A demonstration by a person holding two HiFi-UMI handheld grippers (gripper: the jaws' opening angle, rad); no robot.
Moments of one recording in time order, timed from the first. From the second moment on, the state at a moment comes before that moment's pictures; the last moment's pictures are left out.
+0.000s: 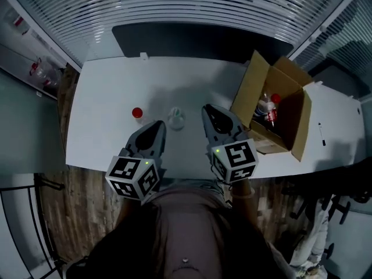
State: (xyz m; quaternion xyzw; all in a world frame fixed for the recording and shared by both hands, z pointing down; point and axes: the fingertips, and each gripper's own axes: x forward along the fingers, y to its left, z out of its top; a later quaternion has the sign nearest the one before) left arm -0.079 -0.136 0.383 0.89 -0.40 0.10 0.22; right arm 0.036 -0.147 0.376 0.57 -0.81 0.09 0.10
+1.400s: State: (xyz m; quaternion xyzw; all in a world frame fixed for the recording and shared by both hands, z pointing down) left arm 0.046 -0.121 0.376 0.93 -0.30 0.11 0.20; right arm 0.179 -0.090 0.351 0.69 -0.72 0.07 0.10
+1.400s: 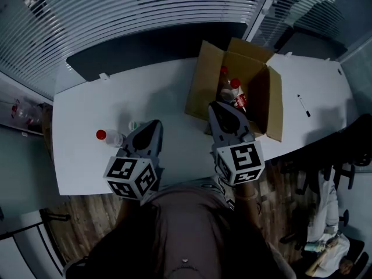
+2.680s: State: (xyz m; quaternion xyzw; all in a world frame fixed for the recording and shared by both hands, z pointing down) left arm 0.098 -0.129 0.395 0.91 -0.33 0.11 0.22; right arm 0.319 -0.145 0.434 0.69 -0.67 0.20 0.18
